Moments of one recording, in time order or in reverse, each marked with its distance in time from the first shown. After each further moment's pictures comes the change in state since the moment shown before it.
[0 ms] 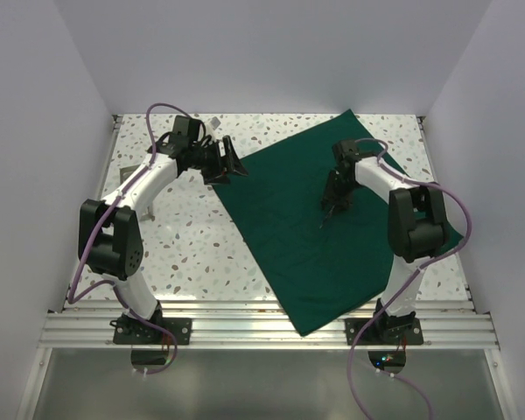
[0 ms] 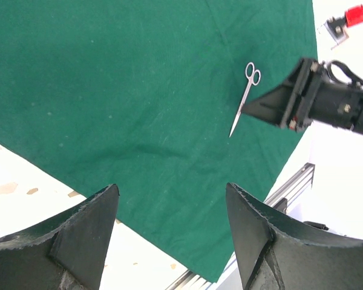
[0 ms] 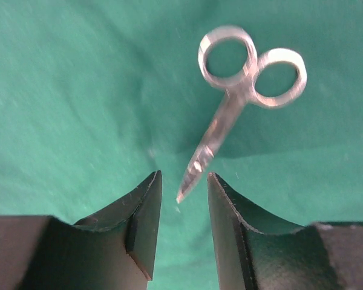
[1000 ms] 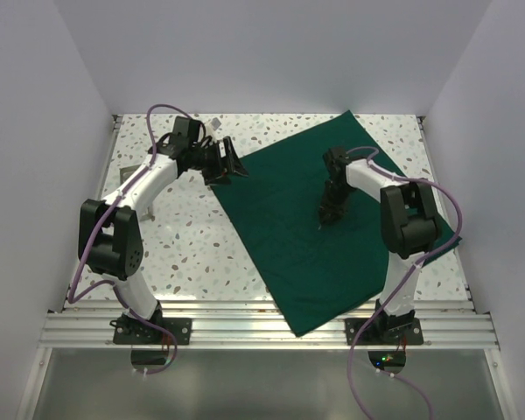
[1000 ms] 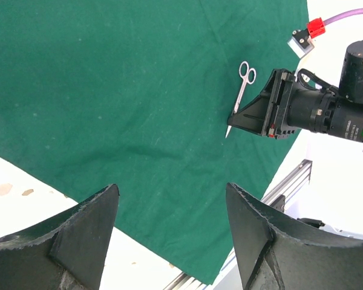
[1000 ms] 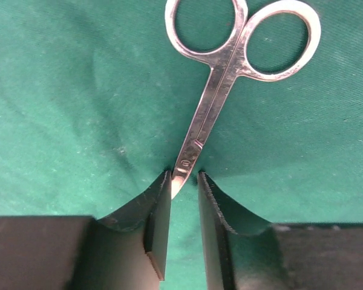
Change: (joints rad) left arm 0.000 0.000 -0.008 0.011 0.021 0.000; right arm 0.052 0.075 0.011 -0.062 0.031 0.068
